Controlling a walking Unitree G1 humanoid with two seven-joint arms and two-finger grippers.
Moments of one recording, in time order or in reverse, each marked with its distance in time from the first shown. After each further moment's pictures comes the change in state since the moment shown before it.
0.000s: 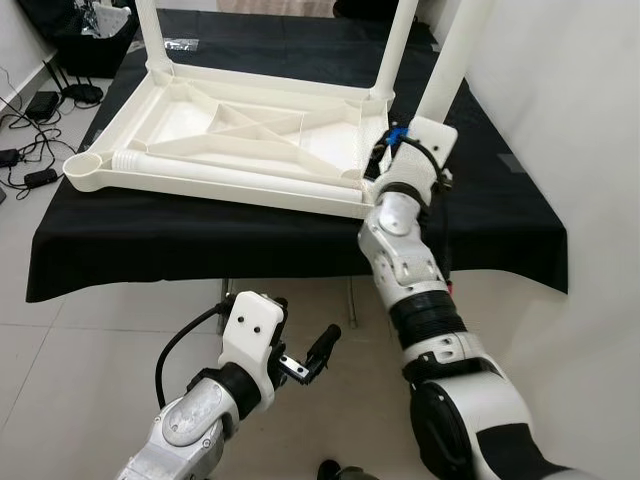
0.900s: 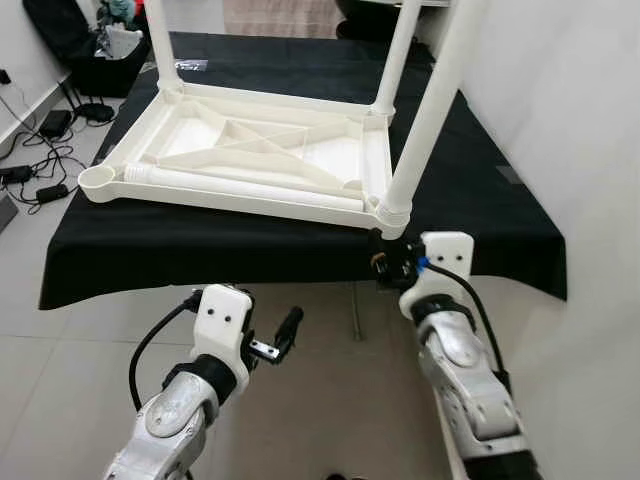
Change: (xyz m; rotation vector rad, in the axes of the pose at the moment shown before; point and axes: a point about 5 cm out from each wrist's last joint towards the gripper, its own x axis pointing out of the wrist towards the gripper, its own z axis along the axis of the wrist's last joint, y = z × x) left arm -0.007 0.028 -0.010 -0.005 0.006 0.246; right arm -0.099 -0.085 -0.070 -0.097 0.130 0.474
